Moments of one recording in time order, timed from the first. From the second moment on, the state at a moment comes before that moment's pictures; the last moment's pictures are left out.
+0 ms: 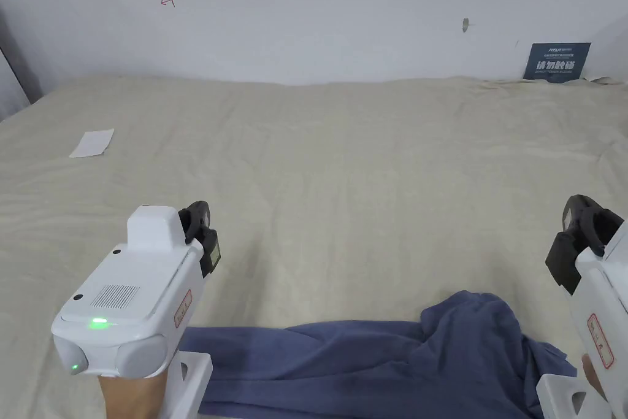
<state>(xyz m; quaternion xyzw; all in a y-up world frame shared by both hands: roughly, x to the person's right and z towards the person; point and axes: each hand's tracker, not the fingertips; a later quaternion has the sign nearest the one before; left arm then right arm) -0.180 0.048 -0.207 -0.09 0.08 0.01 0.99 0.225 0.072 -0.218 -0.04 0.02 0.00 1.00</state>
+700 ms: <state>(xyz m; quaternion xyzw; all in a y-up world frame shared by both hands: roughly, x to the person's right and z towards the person) -0.246 0.066 -0.224 -0.25 -0.03 0.15 0.96 0.210 0.081 -0.216 -0.05 0.03 0.01 1.00</state>
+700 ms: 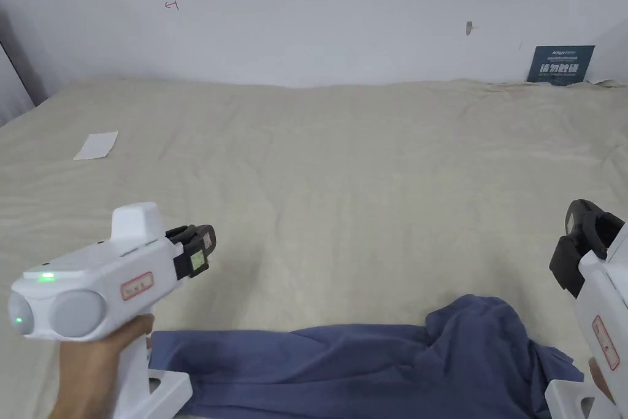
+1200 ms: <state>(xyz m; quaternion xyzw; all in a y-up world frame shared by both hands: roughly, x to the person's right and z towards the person) -0.359 -0.012 -0.219 -0.42 -0.07 0.24 0.87 0.204 0.067 -0.229 -0.07 0.03 0.02 1.00</state>
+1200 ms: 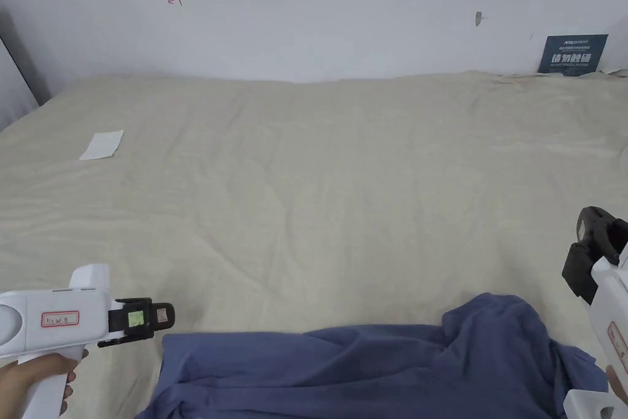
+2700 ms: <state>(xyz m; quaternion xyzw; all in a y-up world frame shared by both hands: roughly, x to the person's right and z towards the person) -0.326 -0.055 -0.227 -0.50 -0.06 0.20 0.84 0.218 0.037 -0.241 -0.12 0.04 0.02 0.99</state>
